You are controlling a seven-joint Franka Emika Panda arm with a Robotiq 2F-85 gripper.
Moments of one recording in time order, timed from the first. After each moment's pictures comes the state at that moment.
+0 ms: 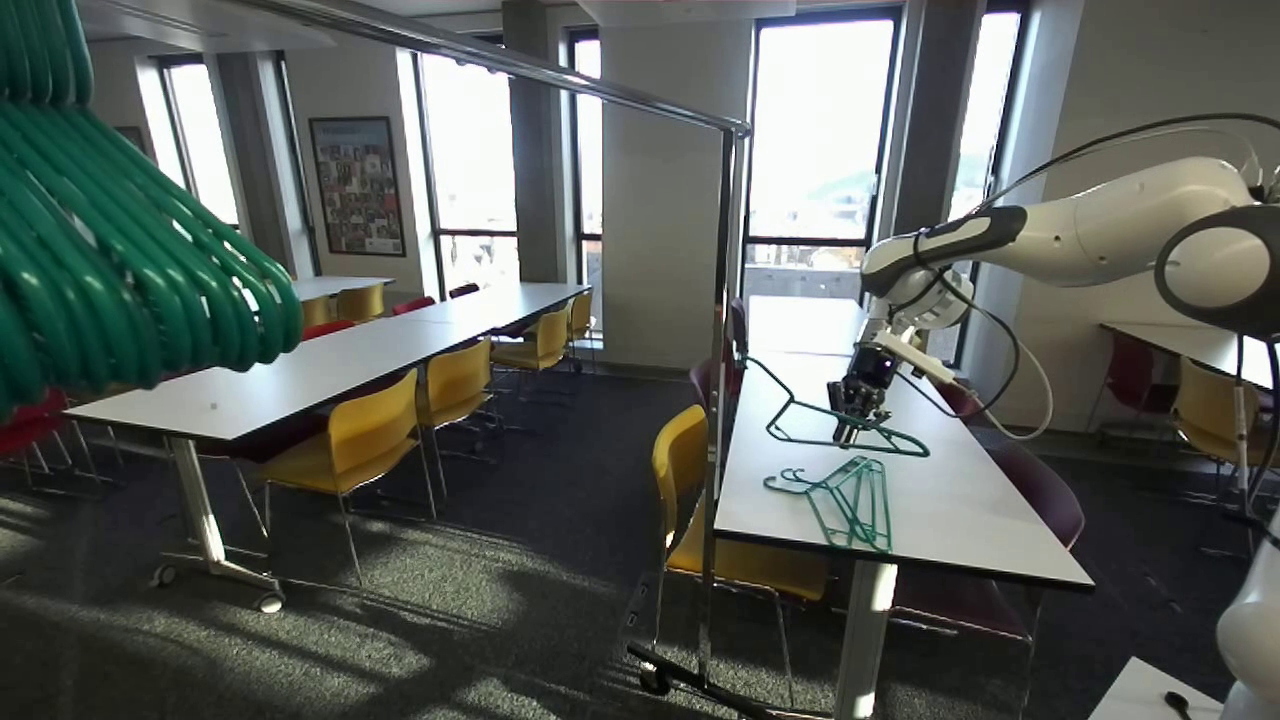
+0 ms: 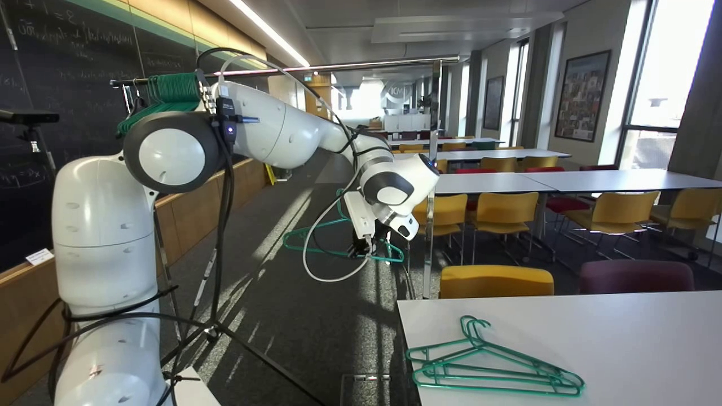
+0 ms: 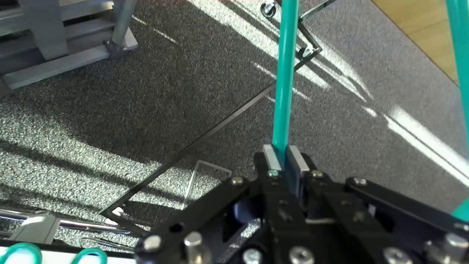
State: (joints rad) arm -0.29 0.14 0.00 -1.88 0.58 1.66 -0.03
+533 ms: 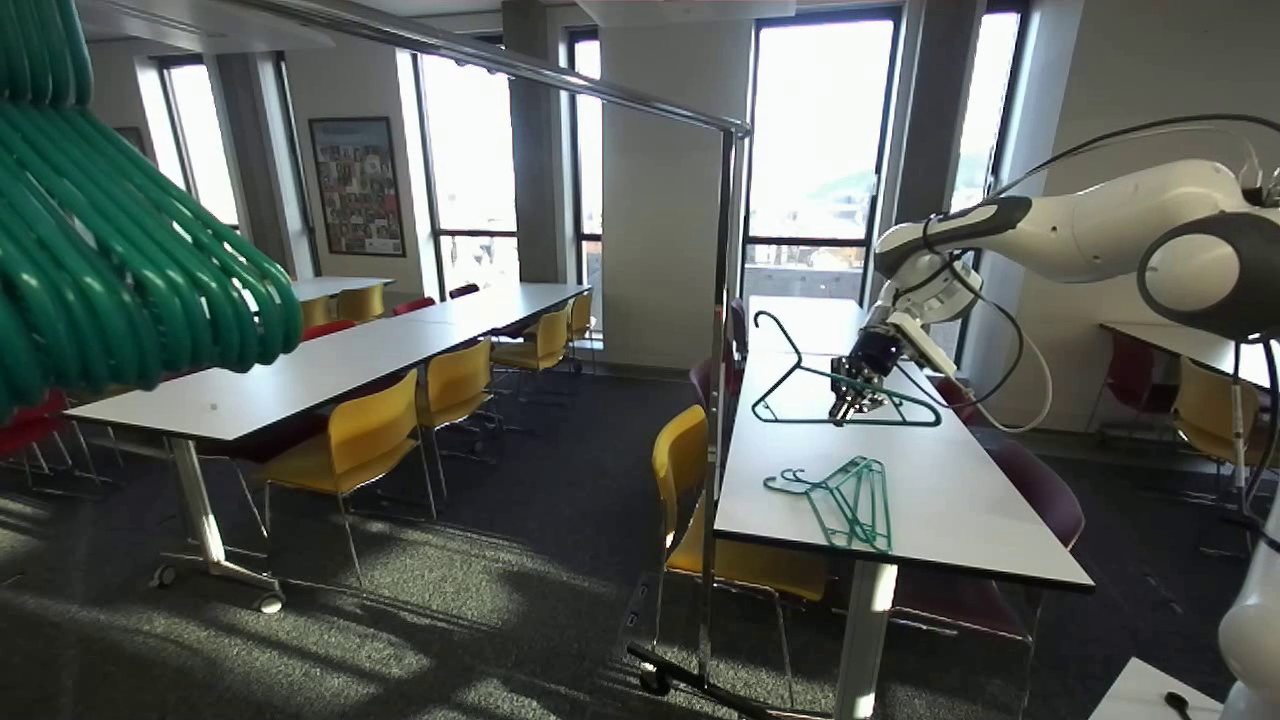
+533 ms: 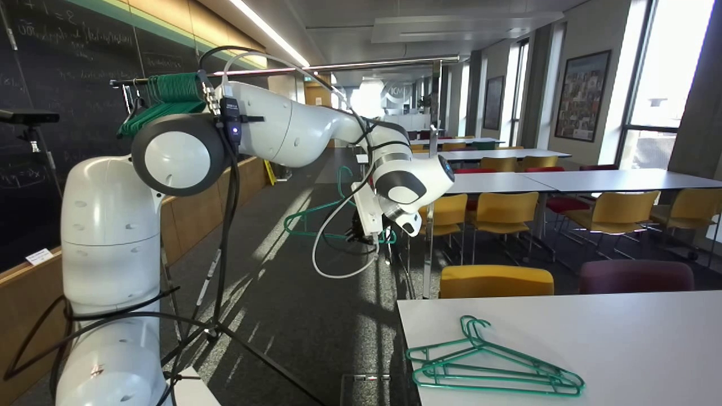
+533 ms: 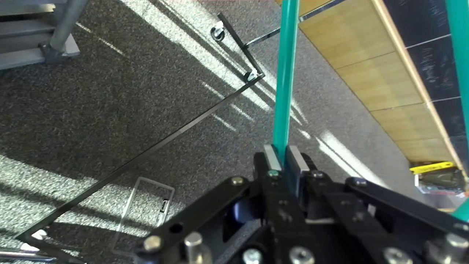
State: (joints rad) arm -0.27 0.19 -0.09 -1.79 0.75 1.49 -0.17
